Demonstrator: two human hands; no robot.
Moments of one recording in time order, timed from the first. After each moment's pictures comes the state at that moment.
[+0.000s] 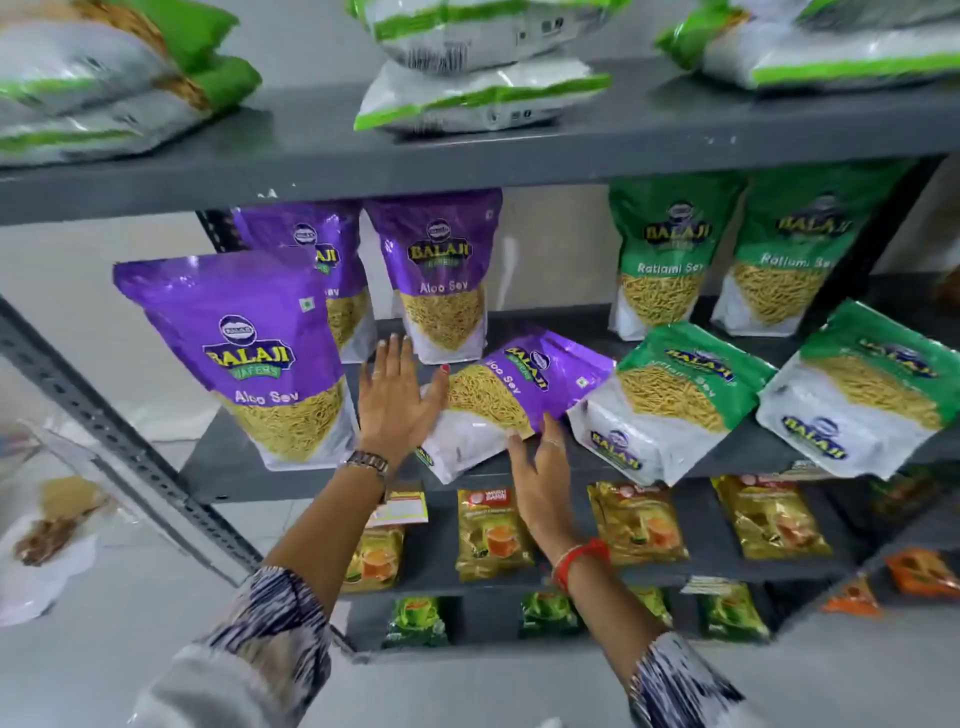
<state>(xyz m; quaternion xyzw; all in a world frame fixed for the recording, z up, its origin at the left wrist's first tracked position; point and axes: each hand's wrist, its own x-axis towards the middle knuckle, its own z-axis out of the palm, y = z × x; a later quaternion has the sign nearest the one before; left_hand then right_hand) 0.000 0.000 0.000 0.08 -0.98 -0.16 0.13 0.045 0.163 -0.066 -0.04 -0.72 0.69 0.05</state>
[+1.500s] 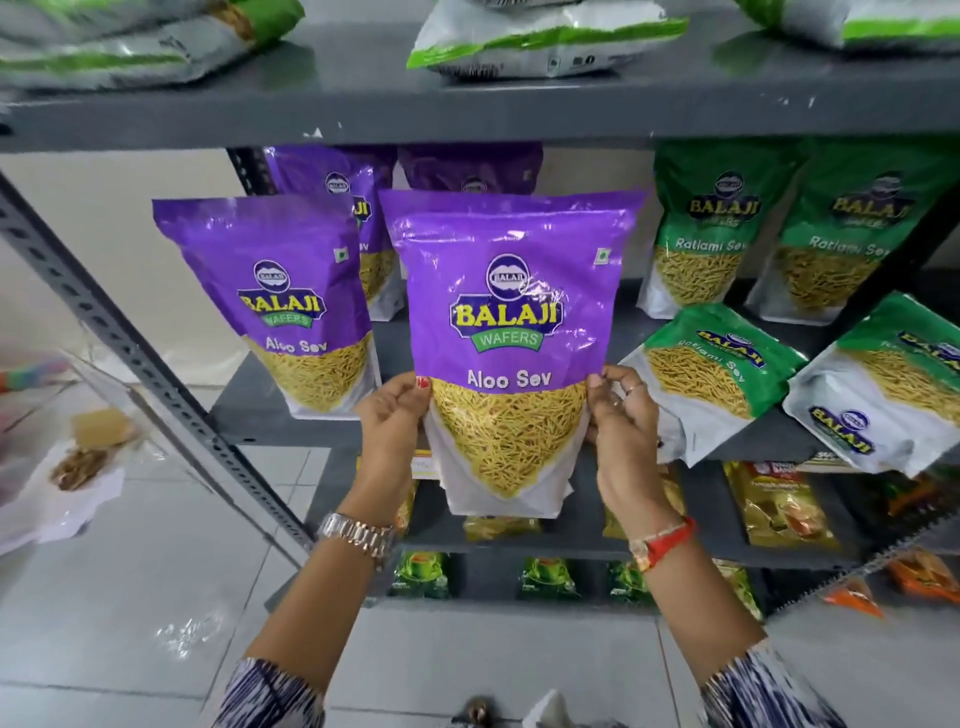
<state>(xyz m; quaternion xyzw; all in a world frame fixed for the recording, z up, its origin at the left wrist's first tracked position) 0.088 0.008 -0.004 0.13 -0.63 -0.74 0.16 0.063 0.203 -0.003 -0.01 -0.60 0.80 0.08</state>
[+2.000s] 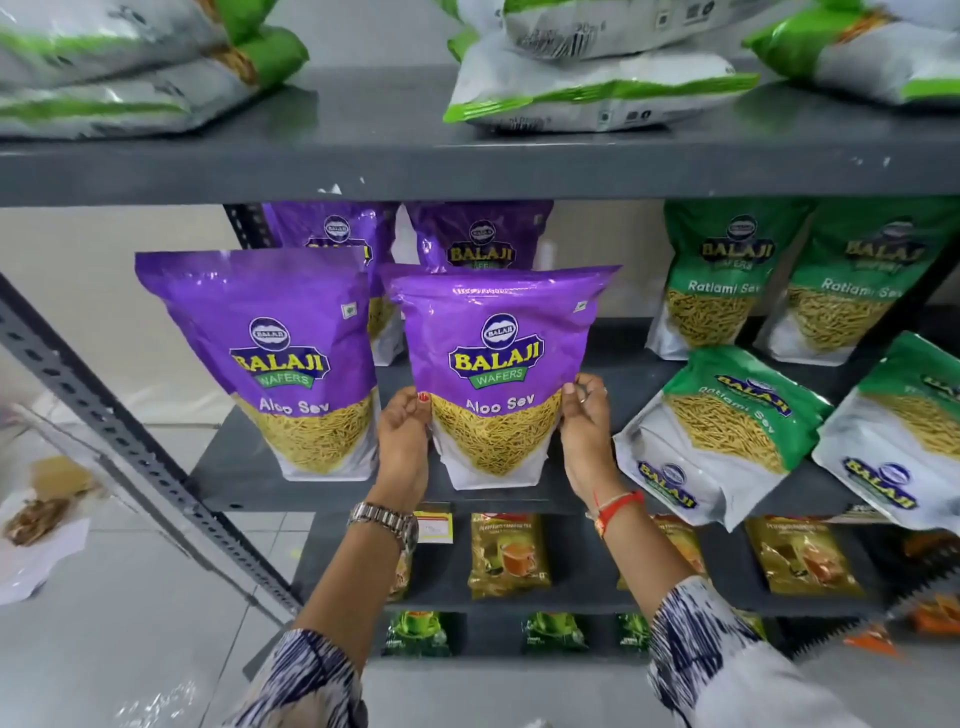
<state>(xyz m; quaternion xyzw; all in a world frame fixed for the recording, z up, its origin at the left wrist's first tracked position) -0.014 -0.033 -0.043 0.16 -0.57 -0.79 0.16 -0.036 0.149 -0.036 0.01 -0.61 0.79 0.09</state>
